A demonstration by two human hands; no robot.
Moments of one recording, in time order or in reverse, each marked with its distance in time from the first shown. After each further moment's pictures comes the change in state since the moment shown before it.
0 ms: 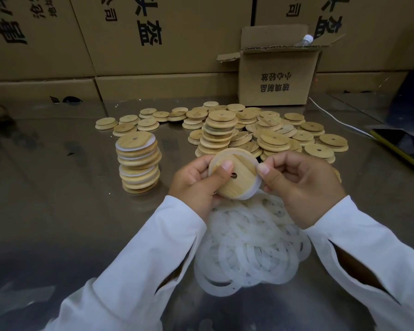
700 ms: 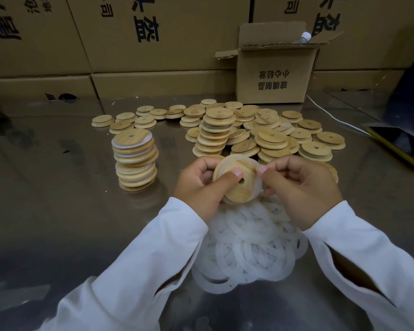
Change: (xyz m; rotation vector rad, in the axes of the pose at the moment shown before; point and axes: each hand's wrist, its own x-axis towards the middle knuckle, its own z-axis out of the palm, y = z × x) left_hand 0.000 -0.004 0.005 0.173 0.069 -0.008; right_hand -0.002 0.009 0.001 -0.027 0.133 0.114
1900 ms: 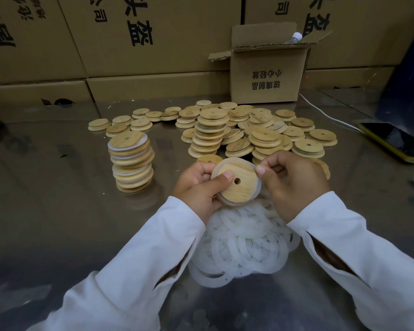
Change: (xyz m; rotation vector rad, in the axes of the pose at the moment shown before) left_hand 0.000 0.000 0.004 -0.190 -0.040 -0.131; right_hand 0.004 0.006 -0.008 -0.528 0.004 -0.206
